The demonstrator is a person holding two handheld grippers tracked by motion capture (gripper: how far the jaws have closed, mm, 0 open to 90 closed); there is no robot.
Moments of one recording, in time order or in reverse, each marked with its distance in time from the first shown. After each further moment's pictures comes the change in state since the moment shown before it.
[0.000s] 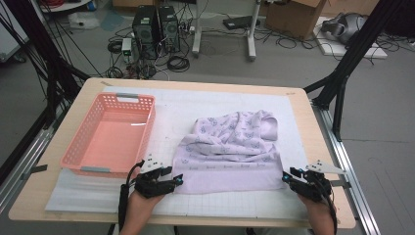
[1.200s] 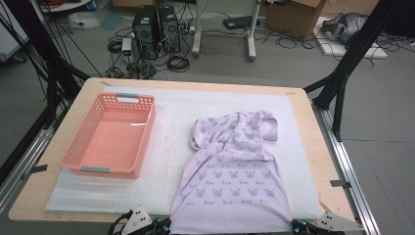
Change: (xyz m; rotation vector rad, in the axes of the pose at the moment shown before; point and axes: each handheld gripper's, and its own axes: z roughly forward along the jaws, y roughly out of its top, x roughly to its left) left arm -0.059 -0.074 -0.072 0.030 -0.066 0.082; right arm 0.056 -0.075 -0.085 0.133 0.114 -0.129
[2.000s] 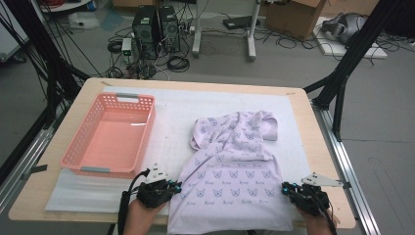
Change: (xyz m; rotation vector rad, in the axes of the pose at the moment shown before) left arm 0.053 0.059 0.055 0.033 0.049 -0.023; right arm -0.043 0.061 0.061 -0.065 -0.099 0.095
